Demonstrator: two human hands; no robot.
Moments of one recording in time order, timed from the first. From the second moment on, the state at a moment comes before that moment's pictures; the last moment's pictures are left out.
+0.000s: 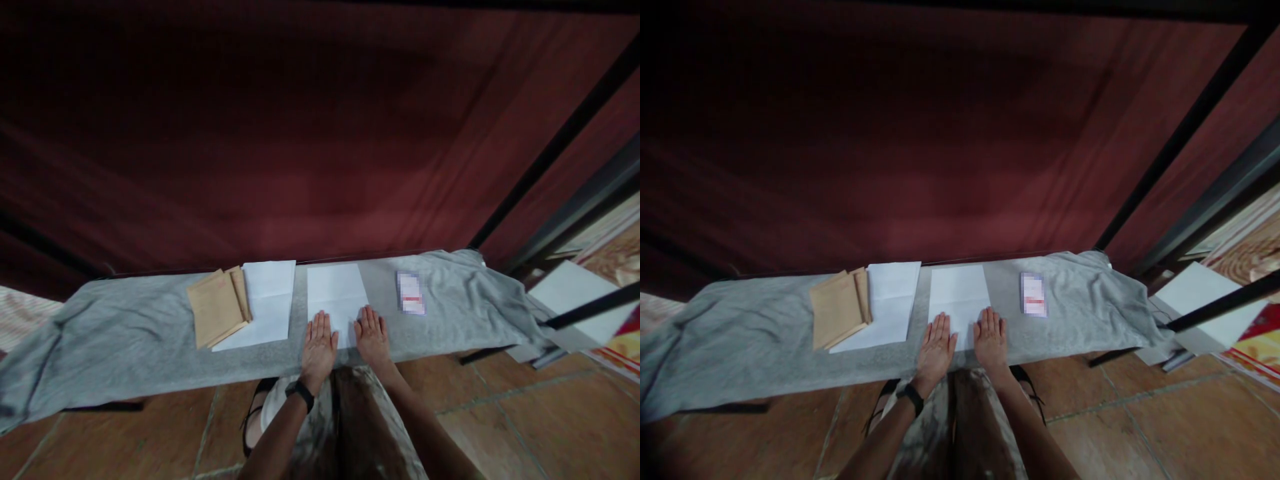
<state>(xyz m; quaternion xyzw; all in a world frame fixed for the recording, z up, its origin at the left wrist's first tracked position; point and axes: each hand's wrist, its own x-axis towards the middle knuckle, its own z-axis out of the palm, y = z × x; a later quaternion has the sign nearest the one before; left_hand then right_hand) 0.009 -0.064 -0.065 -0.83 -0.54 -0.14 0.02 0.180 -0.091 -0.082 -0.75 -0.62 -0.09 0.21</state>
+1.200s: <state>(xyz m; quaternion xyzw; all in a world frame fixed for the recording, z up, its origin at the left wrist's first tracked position) 0.035 -0.056 -0.063 -0.83 -0.54 -0.13 -0.02 0.156 -0.074 -0.068 -0.66 -0.72 -0.03 0.20</state>
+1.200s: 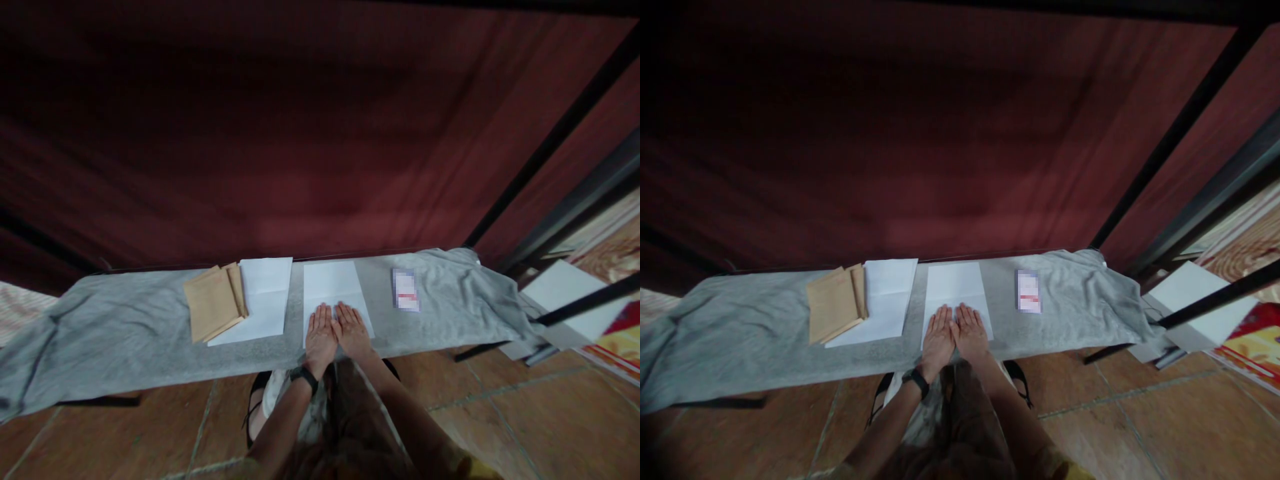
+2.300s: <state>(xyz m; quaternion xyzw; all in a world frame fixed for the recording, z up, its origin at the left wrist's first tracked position) 0.028 -0.046 -0.055 -0.80 -0.58 -0.13 -0.02 0.182 -0.078 -0.070 -0.69 -0.70 -0.04 0.19</state>
